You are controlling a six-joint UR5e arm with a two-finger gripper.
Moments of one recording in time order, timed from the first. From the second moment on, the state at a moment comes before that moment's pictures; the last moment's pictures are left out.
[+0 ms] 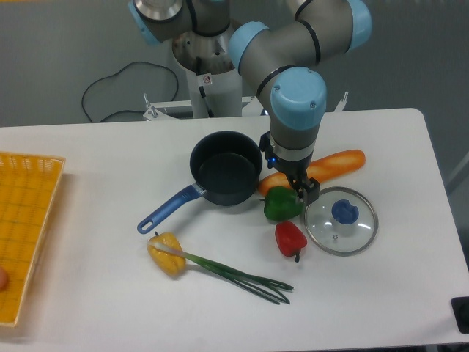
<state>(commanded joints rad) 2.55 -1.85 -1.57 -1.33 1.62 1.47</state>
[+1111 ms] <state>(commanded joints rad) 2.49 -1.88 -1.59 -1.25 1.55 1.09</state>
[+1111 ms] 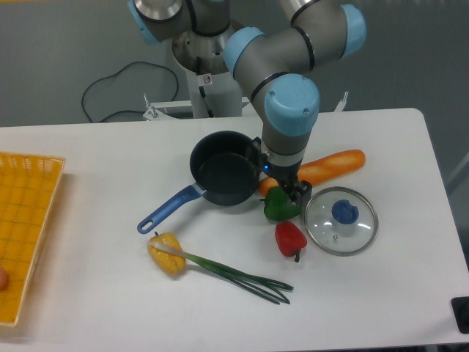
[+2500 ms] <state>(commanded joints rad) 2.33 -2.00 -1.53 -1.08 1.48 1.07</state>
